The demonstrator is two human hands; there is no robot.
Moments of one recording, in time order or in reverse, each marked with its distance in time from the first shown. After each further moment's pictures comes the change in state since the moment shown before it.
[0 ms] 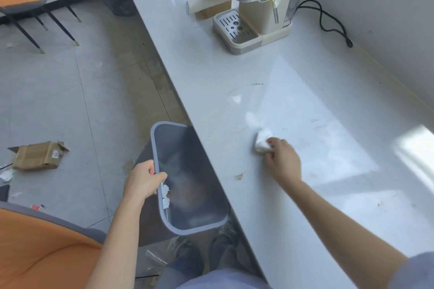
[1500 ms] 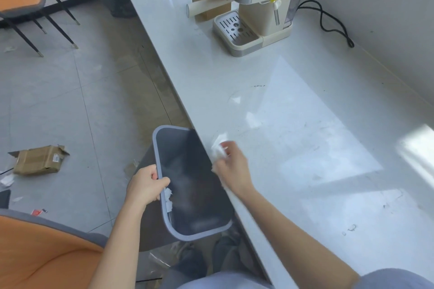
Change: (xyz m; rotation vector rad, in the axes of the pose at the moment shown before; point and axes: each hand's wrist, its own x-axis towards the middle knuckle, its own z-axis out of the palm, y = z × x) left_hand 0.006 -0.004 -0.003 -0.029 -0.059 0.000; right_hand -0.036 -0.117 0.030 0.683 -0.156 0.014
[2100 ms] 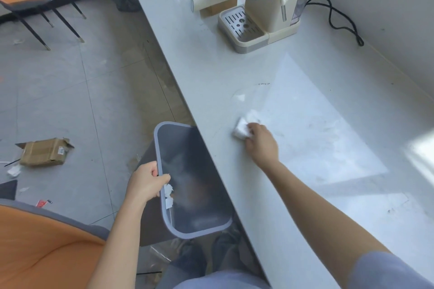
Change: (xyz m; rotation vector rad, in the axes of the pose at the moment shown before) left_hand 0.007 -0.009 0.007 -0.015 0.045 0.036; right_hand 0.070 0.038 -0.053 -0.516 0.059 -0.047
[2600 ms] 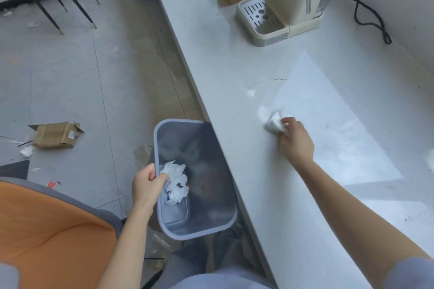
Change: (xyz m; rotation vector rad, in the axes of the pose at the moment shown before) left_hand -0.014 -0.038 0.015 -0.370 0.189 -0.046; right_hand 0.013 0.045 -0.016 -0.022 0.109 0.068
